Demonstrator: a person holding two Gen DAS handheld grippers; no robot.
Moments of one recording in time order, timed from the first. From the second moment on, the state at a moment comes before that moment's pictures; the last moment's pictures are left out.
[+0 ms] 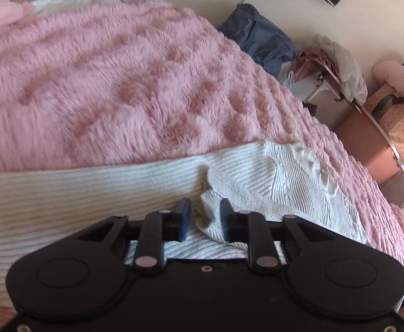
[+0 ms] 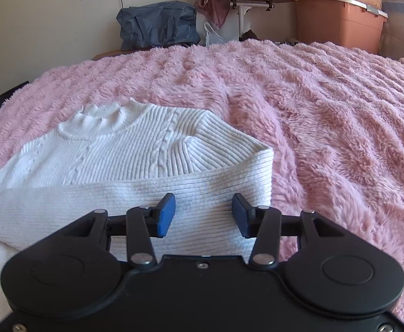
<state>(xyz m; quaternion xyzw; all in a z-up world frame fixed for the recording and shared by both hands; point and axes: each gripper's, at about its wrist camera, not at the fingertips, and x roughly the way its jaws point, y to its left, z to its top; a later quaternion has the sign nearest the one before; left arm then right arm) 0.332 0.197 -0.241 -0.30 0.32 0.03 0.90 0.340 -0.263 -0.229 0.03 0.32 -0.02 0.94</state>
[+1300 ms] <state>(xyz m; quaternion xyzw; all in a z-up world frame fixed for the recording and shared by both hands) 0.067 0.275 -0.203 -0.41 0.22 0.31 0.82 0.291 -0.066 -0.175 -0.01 0.31 0.19 0.93</state>
